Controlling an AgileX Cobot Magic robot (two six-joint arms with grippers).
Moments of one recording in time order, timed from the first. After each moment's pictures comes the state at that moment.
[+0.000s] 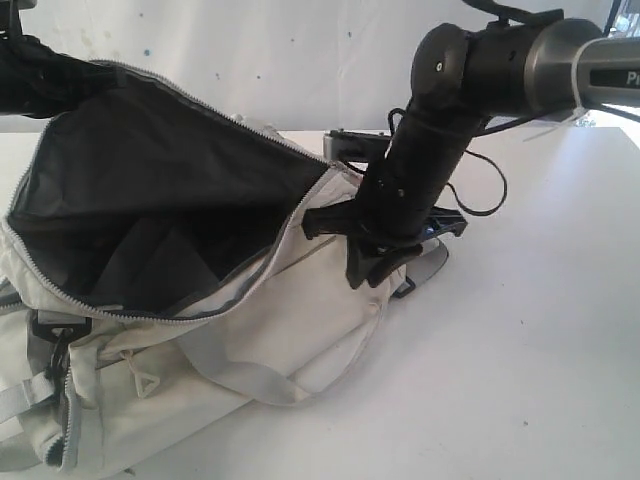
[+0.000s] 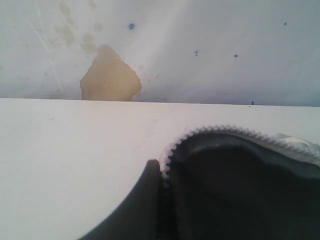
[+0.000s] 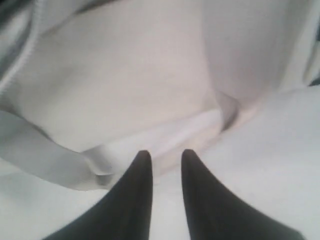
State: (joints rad) left arm -0.15 1.72 -1.19 -1.21 0.01 1.08; right arm 0.48 1.96 -1.50 0.30 1.08 -0.01
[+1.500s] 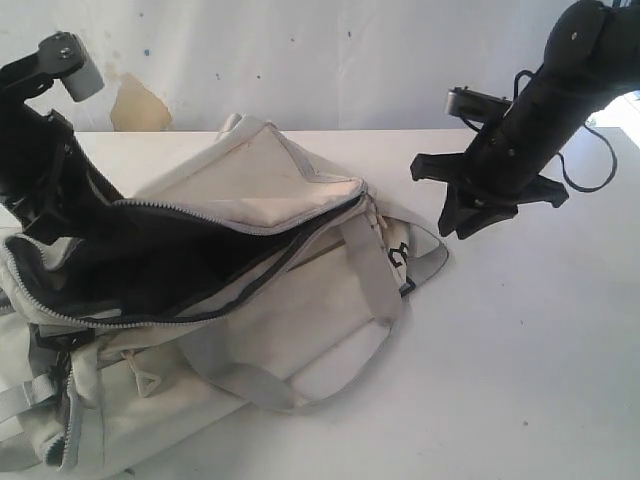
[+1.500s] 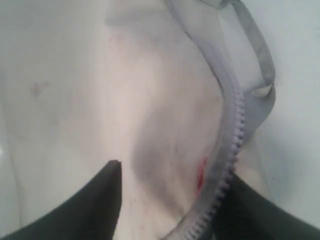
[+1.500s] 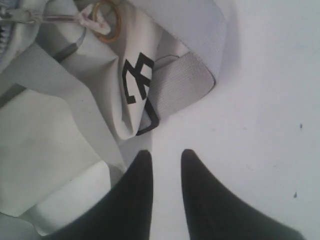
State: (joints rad) left arm -0.14 1.53 -1.19 -0.60 1.08 1.21; right arm 0.18 1.95 -1.50 0.35 1.03 -0.09
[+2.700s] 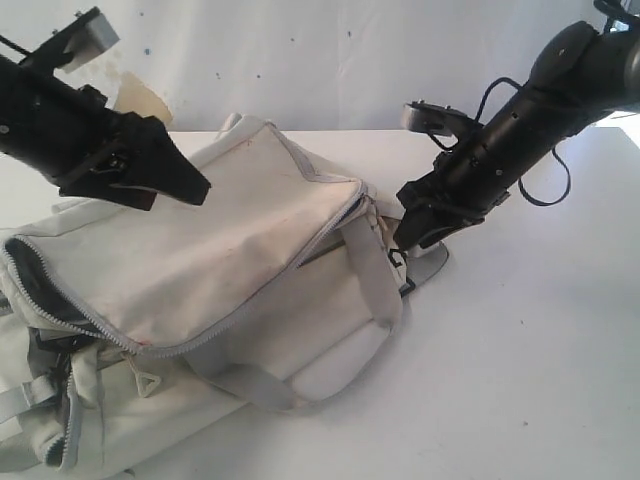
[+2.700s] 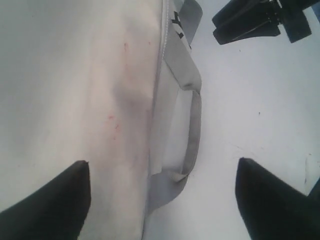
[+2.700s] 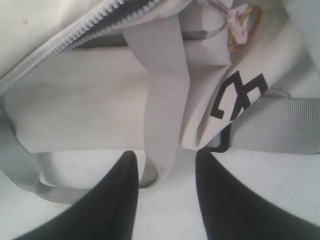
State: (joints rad) left arm -0.22 1.55 -1.22 -0.78 1.04 0.60; right arm 0.18 2.02 -1.50 0.61 1.08 -0.71
